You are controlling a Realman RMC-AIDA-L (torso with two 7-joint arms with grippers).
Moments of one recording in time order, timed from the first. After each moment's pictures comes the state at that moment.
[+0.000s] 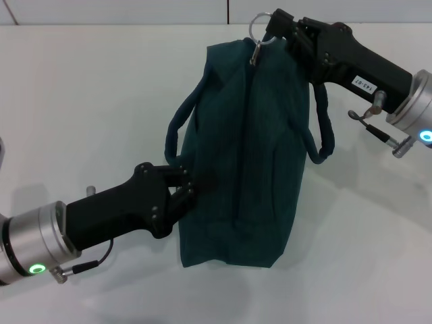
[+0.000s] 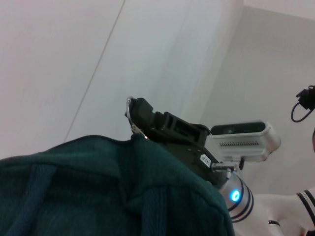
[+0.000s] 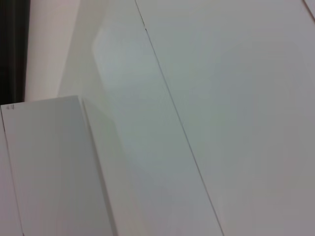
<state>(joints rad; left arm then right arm) -0.42 -2.08 0.80 0.22 1.63 1.78 -1.03 0.61 2.02 -1.75 -0.38 -0.40 -1.40 1.00</state>
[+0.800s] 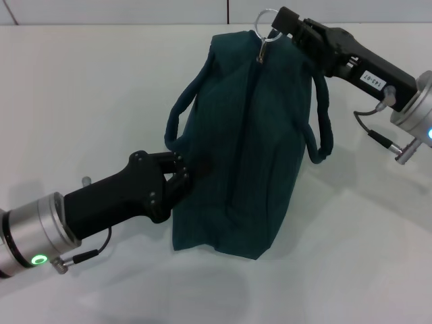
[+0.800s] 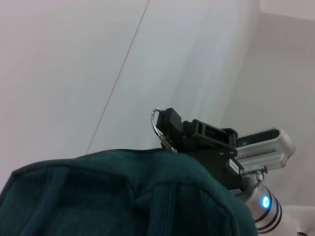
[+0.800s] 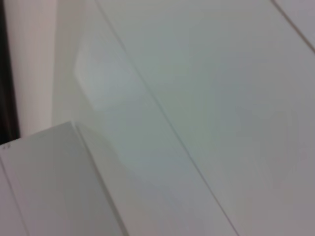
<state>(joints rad) -0.42 -2.09 0.81 0.22 1.57 1.74 -1.02 0.60 2.02 -1.75 -0.38 -0.40 -1.42 1.19</state>
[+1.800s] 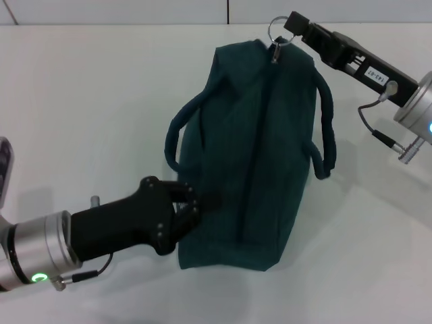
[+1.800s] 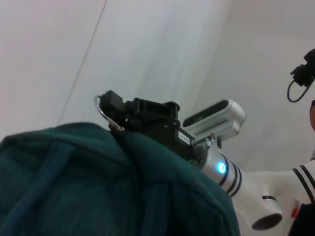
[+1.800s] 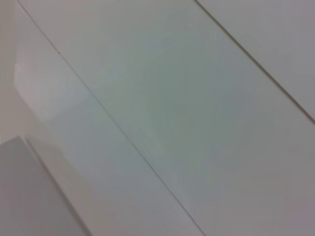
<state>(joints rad) -0.41 -2.08 0.86 0.24 1.64 1.75 -1.01 0.60 2.02 -1.74 -0.35 -0.36 -1.32 1.32</state>
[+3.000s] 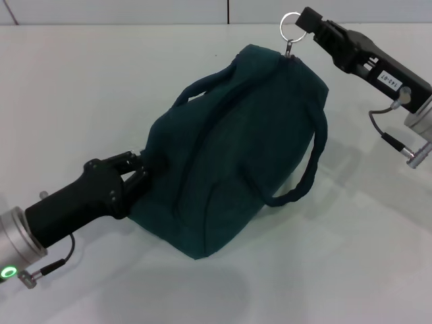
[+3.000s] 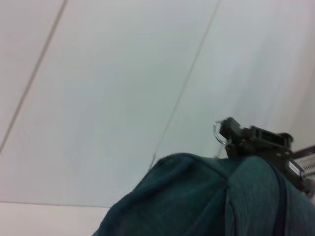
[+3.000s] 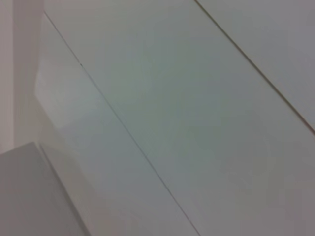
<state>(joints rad) -0.33 -2.08 0.62 0.24 1.67 1.69 -1.03 0.57 2.03 -1.71 -0.34 -0.36 -1.40 1.23</state>
